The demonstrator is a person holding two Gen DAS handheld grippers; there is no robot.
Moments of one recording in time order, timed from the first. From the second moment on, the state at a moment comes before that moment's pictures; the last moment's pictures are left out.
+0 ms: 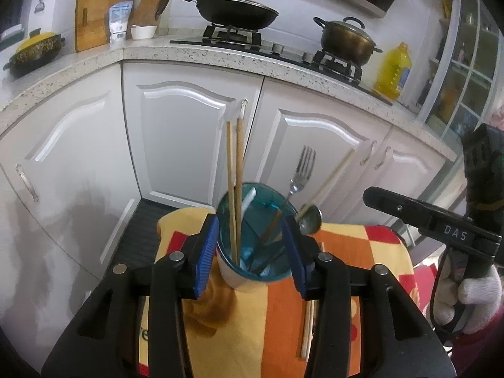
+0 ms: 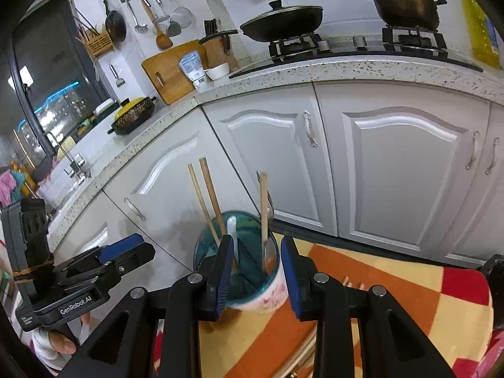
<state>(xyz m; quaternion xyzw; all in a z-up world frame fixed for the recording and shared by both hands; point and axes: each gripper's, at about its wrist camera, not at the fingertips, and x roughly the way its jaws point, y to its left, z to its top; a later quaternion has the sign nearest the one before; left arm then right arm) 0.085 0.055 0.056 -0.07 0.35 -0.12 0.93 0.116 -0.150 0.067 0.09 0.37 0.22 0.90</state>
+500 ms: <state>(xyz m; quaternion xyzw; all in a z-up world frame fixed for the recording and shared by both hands) 0.050 0.012 0.025 -0.03 0.37 -0.13 0.92 0.074 -0.175 0.017 0.08 0.41 0.18 0.89</state>
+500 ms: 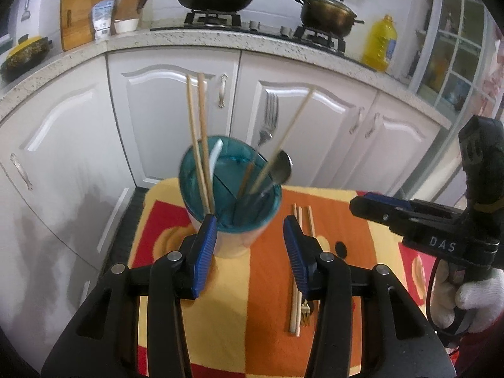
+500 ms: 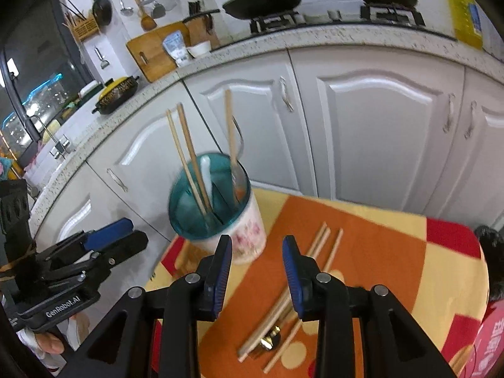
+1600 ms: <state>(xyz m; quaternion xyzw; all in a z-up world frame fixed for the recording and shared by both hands) 0.067 -0.052 -0.103 -0.05 0.49 -0.20 0.85 0.111 -0.217 -0.111 0.12 0.52 0.12 0.83</state>
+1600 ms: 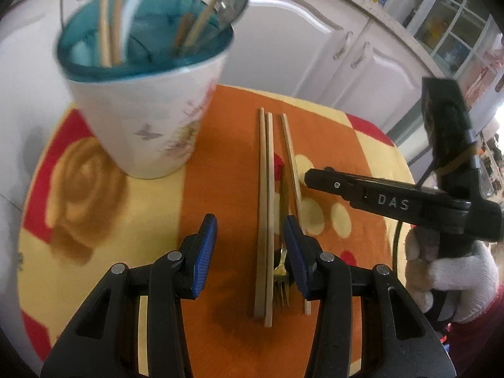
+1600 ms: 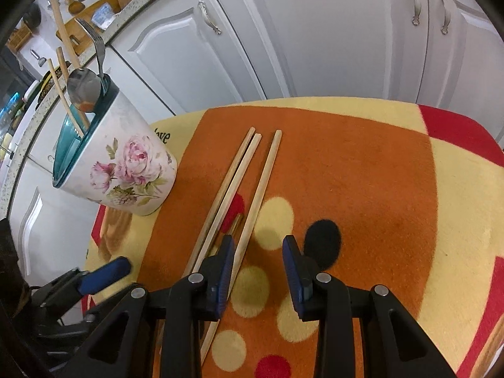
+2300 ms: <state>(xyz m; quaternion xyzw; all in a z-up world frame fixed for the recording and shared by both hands) 0.096 -0.071 -0.130 0.00 0.50 -0.16 0.85 0.125 -0.213 -0.115 0.11 0.53 0.11 0.83</state>
